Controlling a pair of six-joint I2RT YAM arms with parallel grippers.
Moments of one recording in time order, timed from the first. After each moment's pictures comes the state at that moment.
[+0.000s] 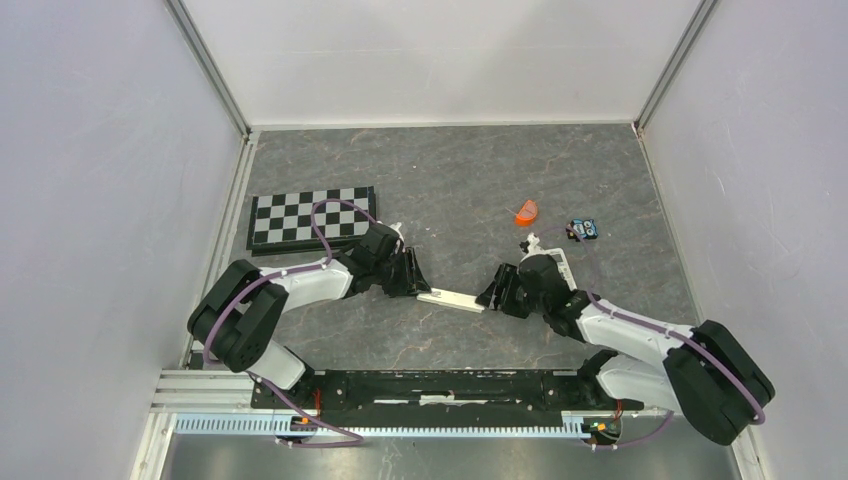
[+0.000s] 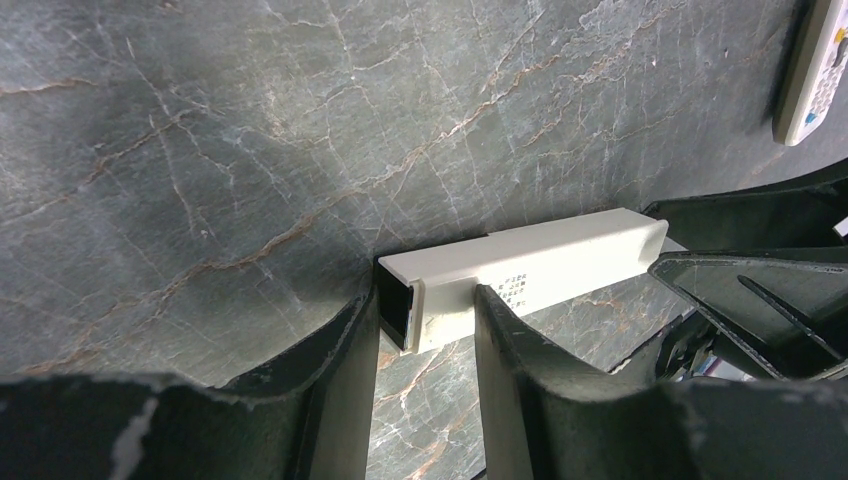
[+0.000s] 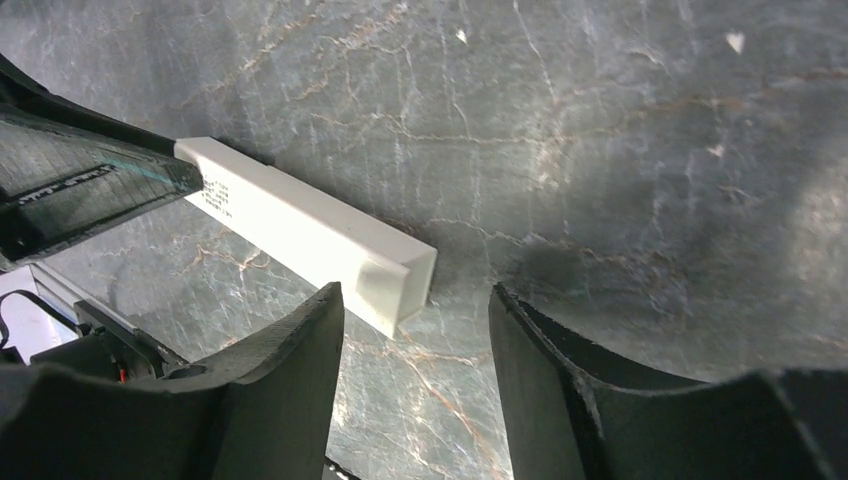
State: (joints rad) left arm -0.64 1.53 0.66 -0.03 0.26 -0.76; right arm 0.64 1.12 0.32 0.04 -0.08 0.86
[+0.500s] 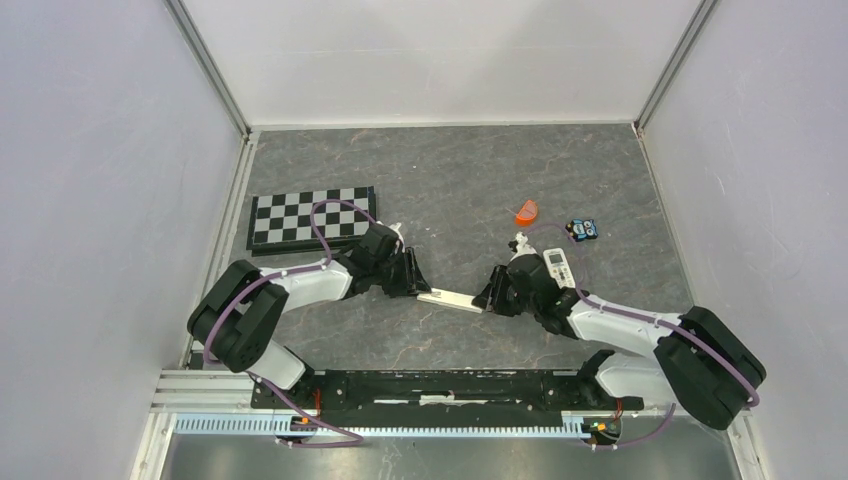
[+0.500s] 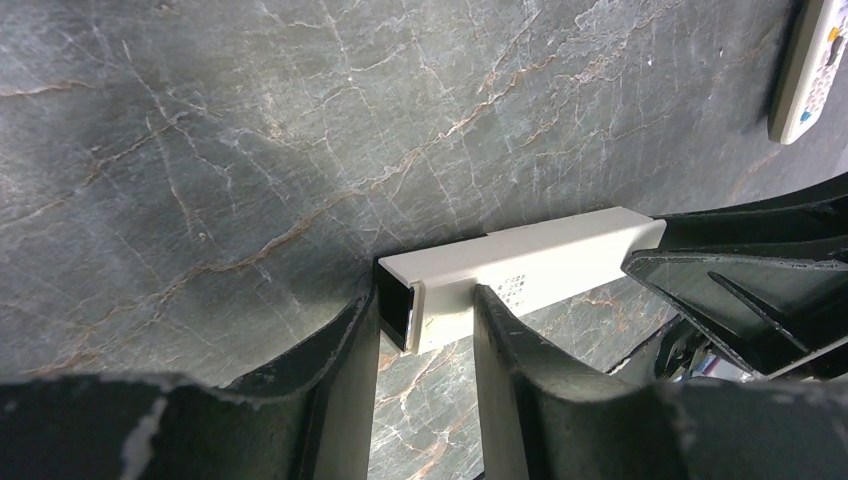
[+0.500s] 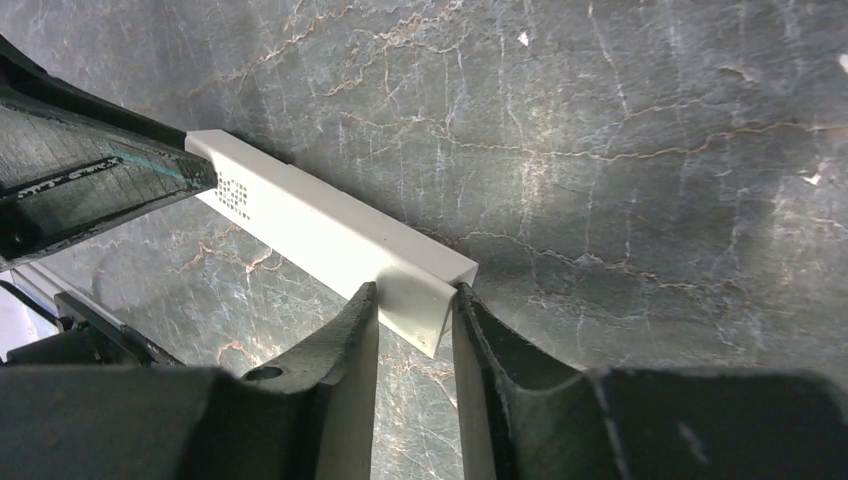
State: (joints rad) left arm -0.64 1.54 0.65 -0.01 0.26 -0.76; right arm 0.72 1.22 0.37 0.09 -0.05 0.86
